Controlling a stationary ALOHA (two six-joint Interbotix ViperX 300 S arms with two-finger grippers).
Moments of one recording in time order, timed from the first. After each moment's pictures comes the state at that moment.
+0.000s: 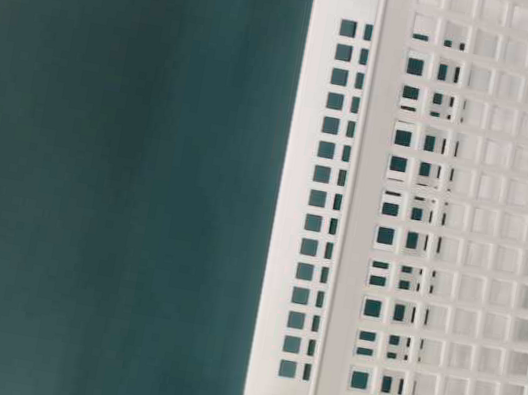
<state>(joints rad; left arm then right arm) 0.04 -0.88 0.93 0.03 0.47 -1.22 -0.20 -0.62 0.90 0.15 0.62 1.19</state>
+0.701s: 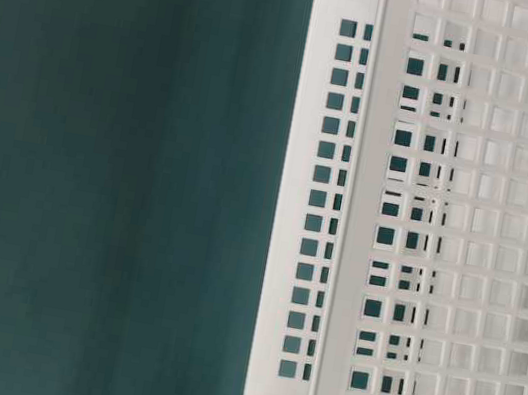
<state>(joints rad) 0.02 -1.06 0.94 0.03 0.39 -0.87 -0.15 -0.90 0.95 0.01 0.25 0.88</state>
